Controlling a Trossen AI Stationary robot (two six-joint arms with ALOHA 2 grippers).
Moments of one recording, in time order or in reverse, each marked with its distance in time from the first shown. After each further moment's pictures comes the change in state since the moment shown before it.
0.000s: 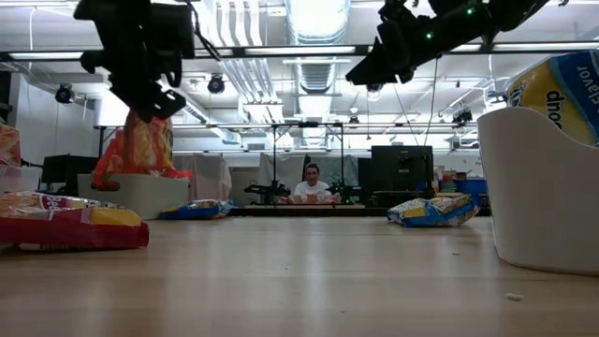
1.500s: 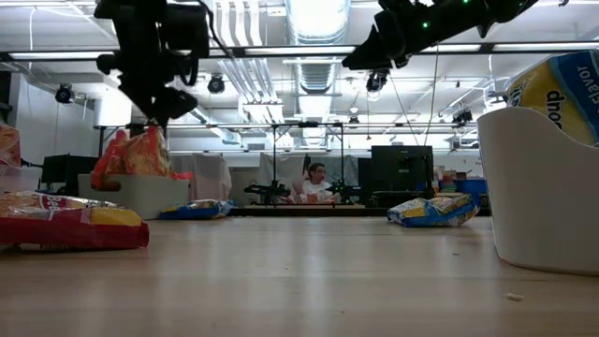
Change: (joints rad) left arm 0.030 0.084 0.078 0.016 0.091 0.066; right arm -0.003 0.000 0.059 -0.005 0.001 -0.094
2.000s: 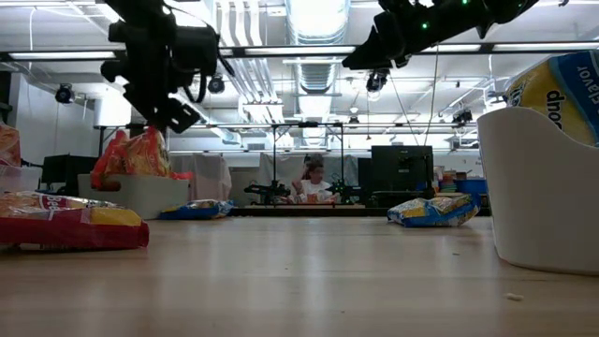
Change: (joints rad) left arm 0.087 0.047 -0.033 0.104 -0.141 0.031; right arm -0.012 0.000 0.000 0.011 0.000 -0.011
